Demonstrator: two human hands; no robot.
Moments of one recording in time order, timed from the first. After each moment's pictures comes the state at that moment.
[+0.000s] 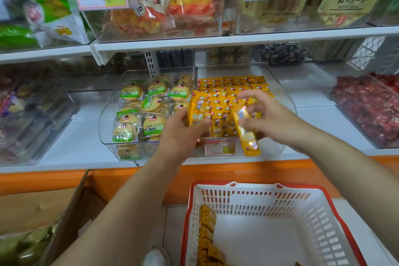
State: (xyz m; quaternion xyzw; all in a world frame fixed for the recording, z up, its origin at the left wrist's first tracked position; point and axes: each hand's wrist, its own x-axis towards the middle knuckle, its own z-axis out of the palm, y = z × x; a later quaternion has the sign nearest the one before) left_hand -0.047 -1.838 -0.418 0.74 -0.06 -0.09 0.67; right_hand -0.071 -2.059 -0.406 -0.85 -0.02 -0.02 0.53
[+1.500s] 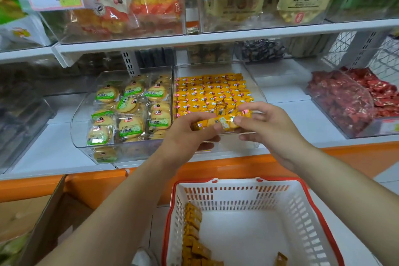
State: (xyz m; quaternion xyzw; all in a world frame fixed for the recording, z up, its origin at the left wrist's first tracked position) left_hand -0.062 -1.888 -0.422 0.69 -0.13 -0.20 0.68; right_hand -0.114 -2.087 -0.425 -0.69 0.06 -0.08 0.72
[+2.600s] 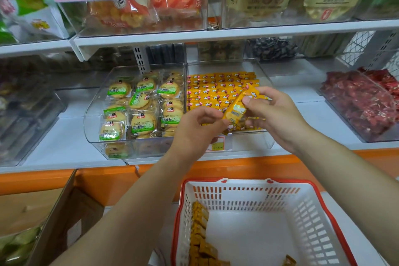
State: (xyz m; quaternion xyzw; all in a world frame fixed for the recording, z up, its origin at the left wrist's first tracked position) left_hand -0.053 -1.882 -0.428 0.73 -0.10 -0.11 0.67; right_hand -0.073 -2.073 -0.420 -0.67 0.08 -0.09 0.74
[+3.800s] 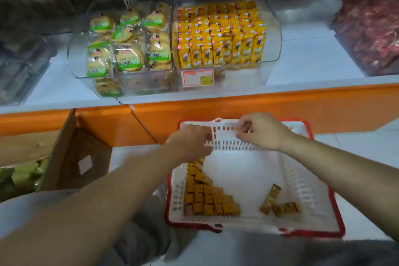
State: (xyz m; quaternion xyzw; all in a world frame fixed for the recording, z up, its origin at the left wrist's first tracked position) left_hand -0.127 -1.869 -0.550 0.94 -0.22 -0.24 0.09; right_hand -0.164 -2.088 -0.565 -0.94 0.00 0.11 0.31
